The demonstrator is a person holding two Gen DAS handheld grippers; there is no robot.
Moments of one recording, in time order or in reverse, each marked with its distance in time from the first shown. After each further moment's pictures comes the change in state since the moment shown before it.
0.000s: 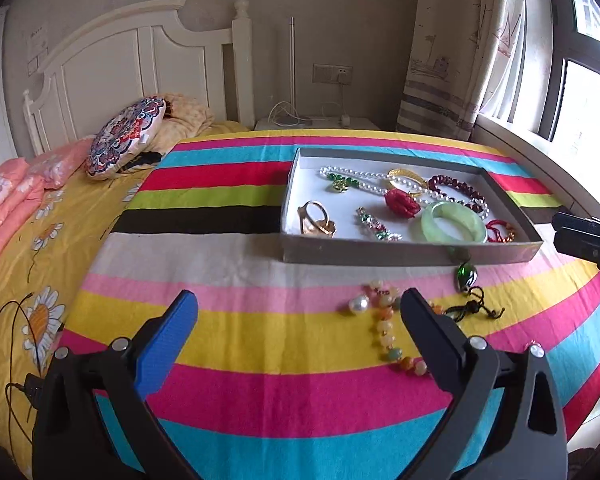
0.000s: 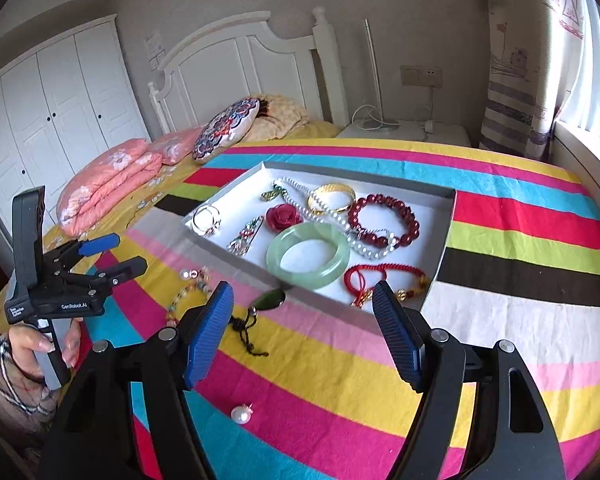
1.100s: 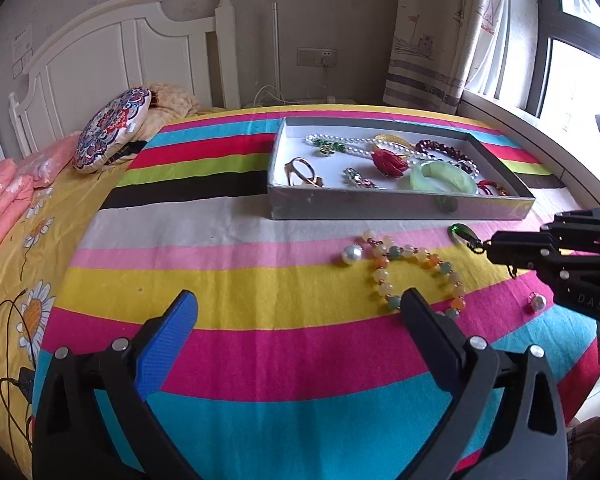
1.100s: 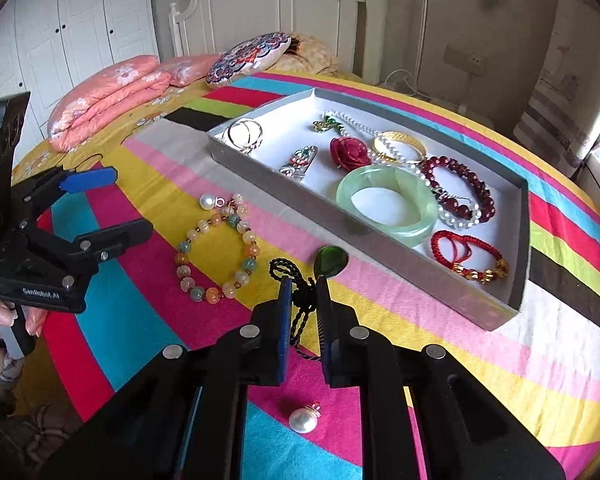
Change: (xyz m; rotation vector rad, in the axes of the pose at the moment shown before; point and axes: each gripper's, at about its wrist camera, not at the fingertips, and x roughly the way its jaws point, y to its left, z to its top) left arm 0.004 -0.007 -0.024 0.048 0.043 -0.068; right arm 0.050 0.063 -0.018 -0.184 0.170 -0.068
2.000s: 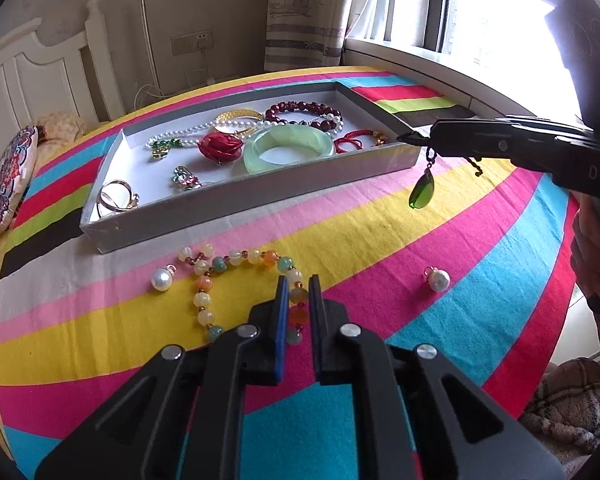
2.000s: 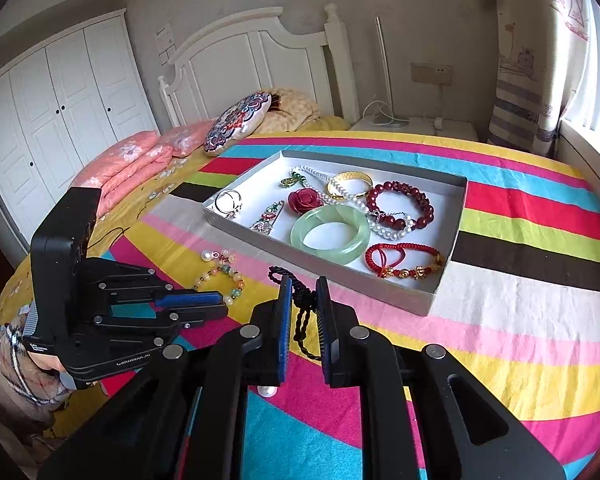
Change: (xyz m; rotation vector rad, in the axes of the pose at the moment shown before) left arm 0.026 -0.085 0.011 0.257 0.094 -0.256; right arm -0.061 -0.055 -0.015 0.180 -0.174 0.100
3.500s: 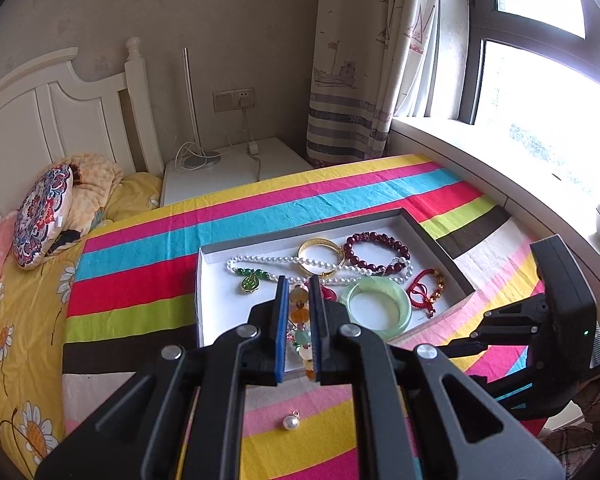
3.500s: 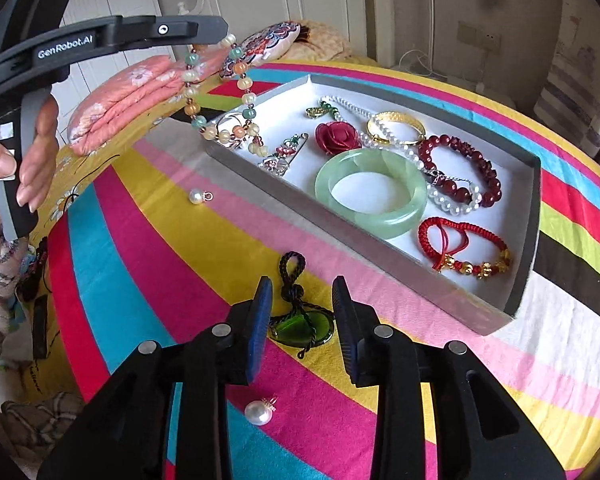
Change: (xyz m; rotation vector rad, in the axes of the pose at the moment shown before) left arm -0.049 0.071 0.106 -0.055 -0.161 0.064; right arm 0.083 0.018 0.000 -0.145 0.258 0.021
